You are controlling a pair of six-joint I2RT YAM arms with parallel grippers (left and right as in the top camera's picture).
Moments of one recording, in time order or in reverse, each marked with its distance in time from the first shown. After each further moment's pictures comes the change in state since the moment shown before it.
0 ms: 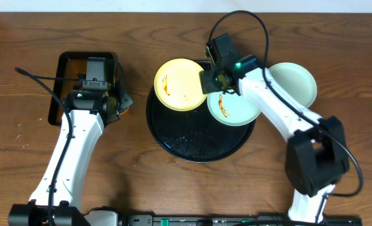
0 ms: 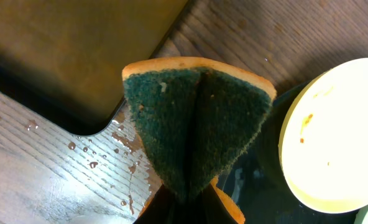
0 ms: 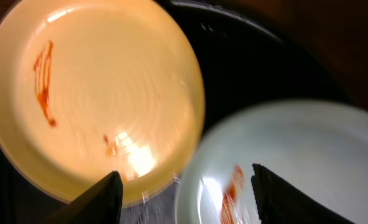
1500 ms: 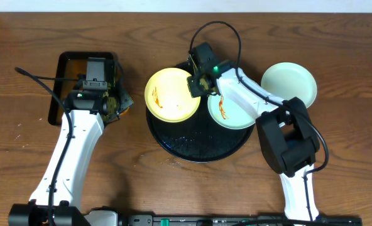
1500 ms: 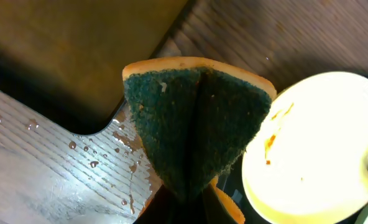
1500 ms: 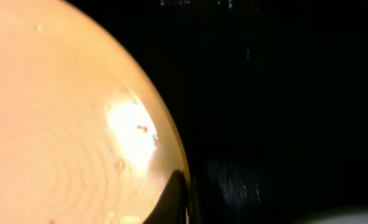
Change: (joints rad) left arm 0.000 0.000 -0.002 -0.002 0.000 0.000; right arm 0.052 0.220 0.106 0.046 -0.019 -0.033
